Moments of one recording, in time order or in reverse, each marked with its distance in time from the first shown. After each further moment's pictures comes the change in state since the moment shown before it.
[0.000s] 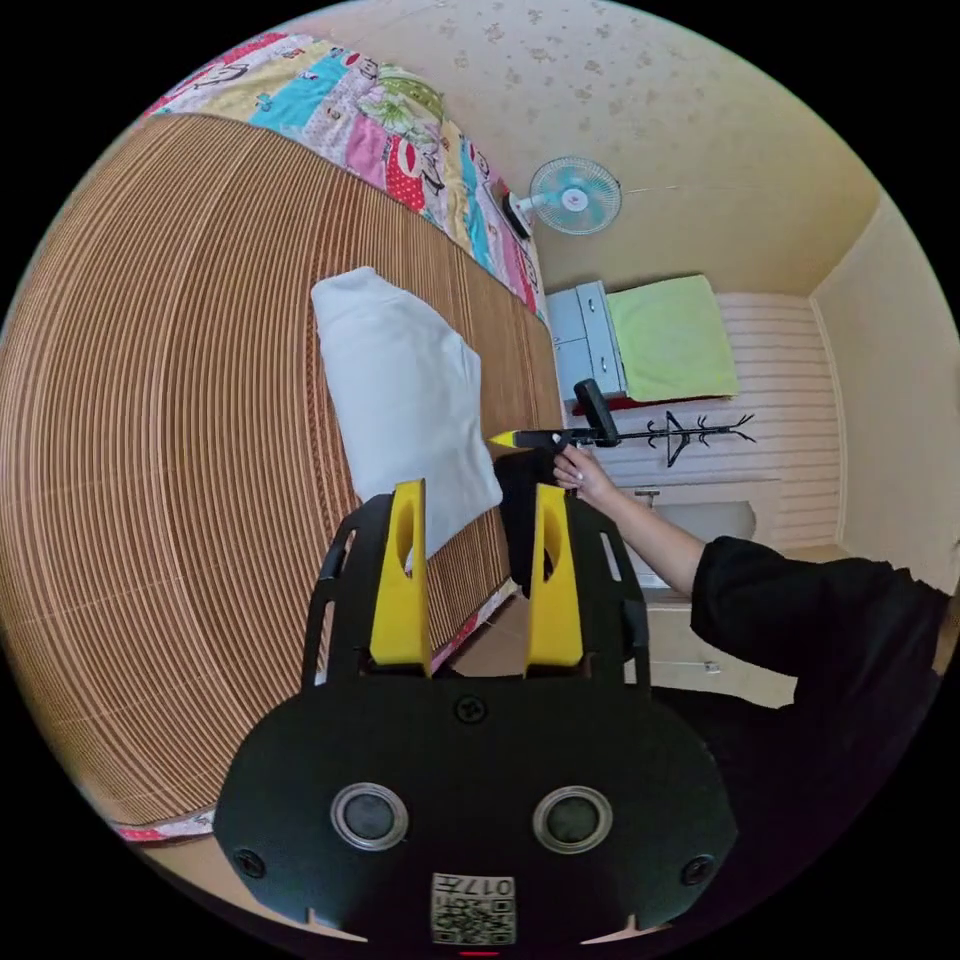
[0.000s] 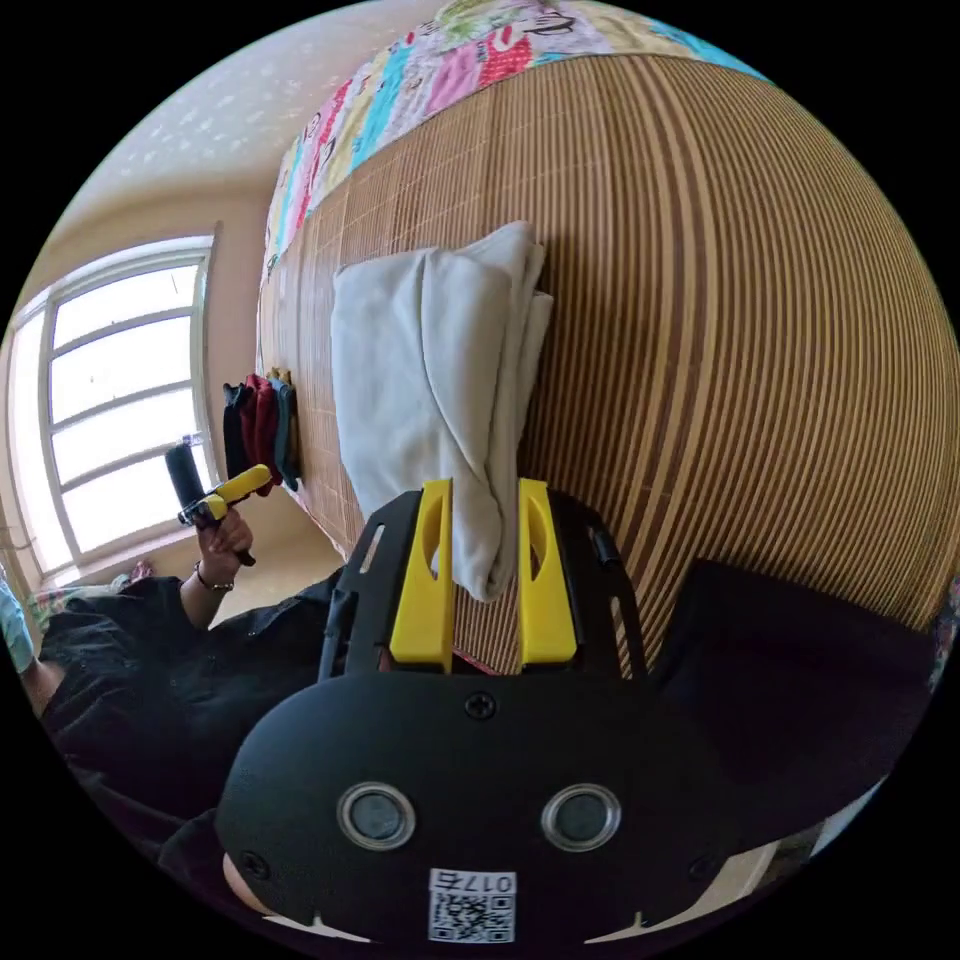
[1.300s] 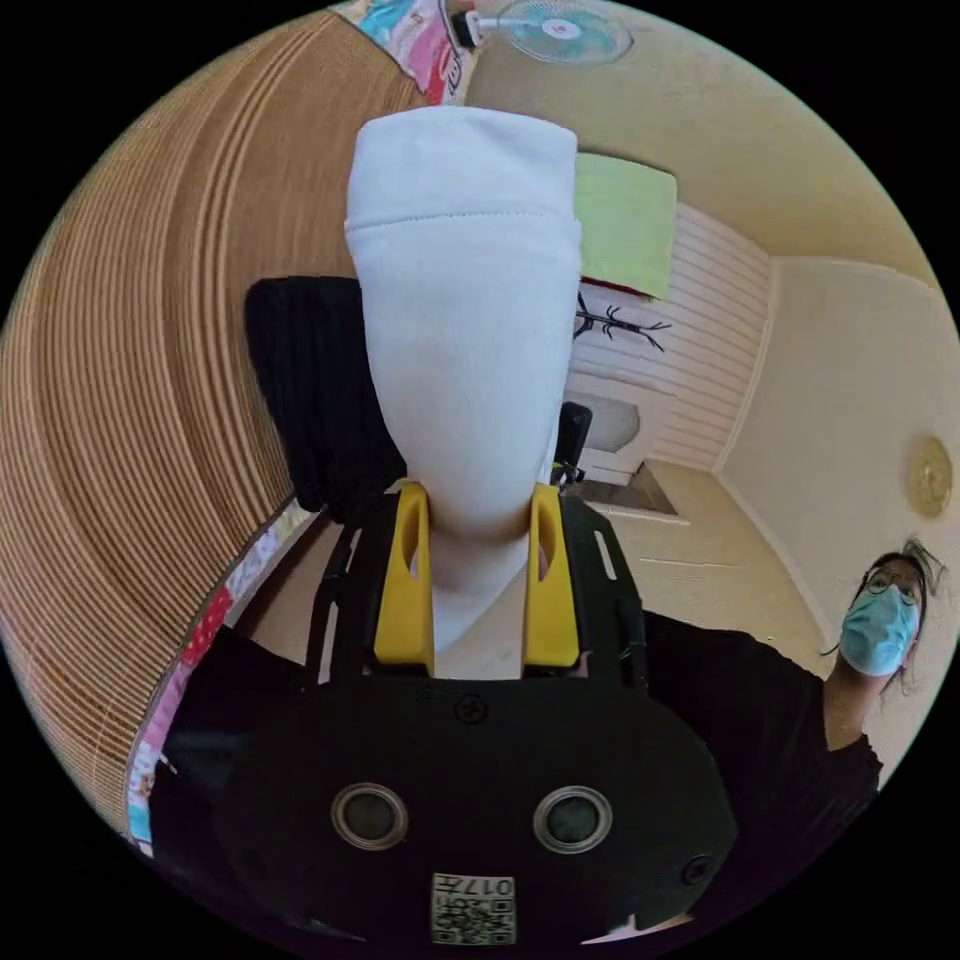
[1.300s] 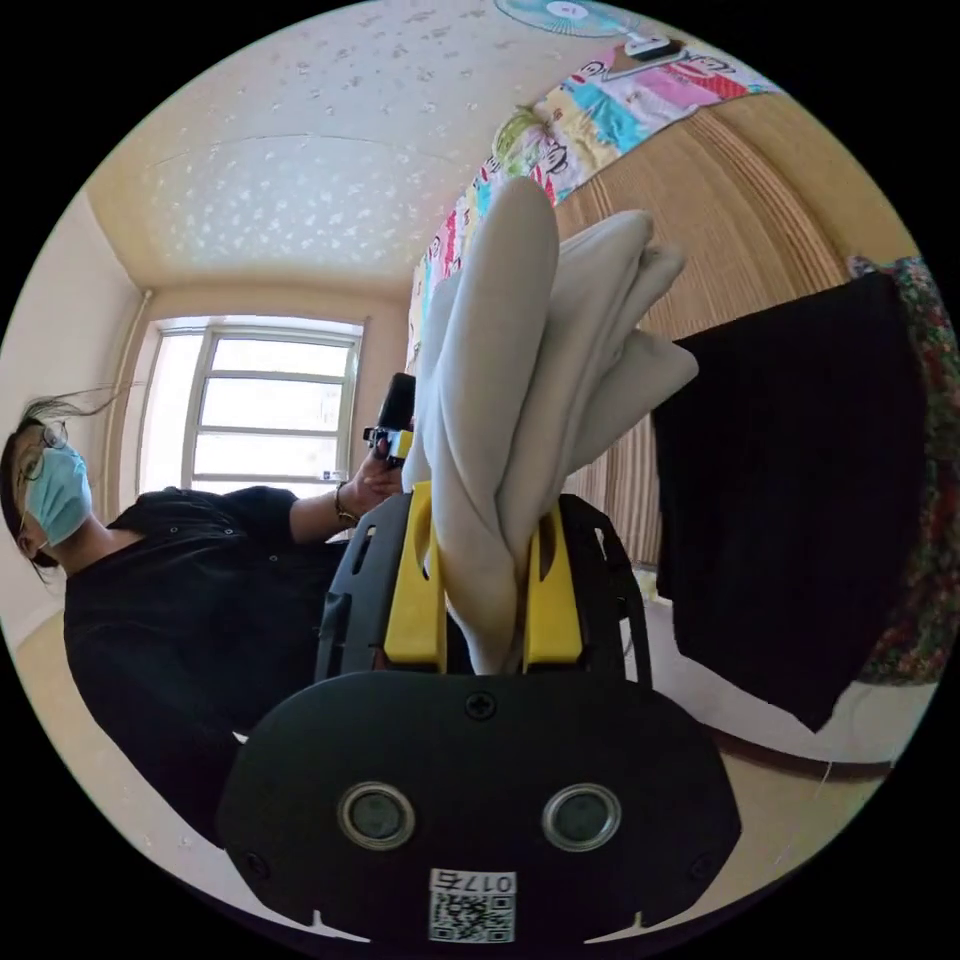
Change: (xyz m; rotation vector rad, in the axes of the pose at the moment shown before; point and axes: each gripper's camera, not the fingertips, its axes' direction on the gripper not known) left arm 0.191 -0.102 0.251 -0.545 0.403 0.134; right arm -0.063 0.328 -0.261 0.342 -0.190 -0.066
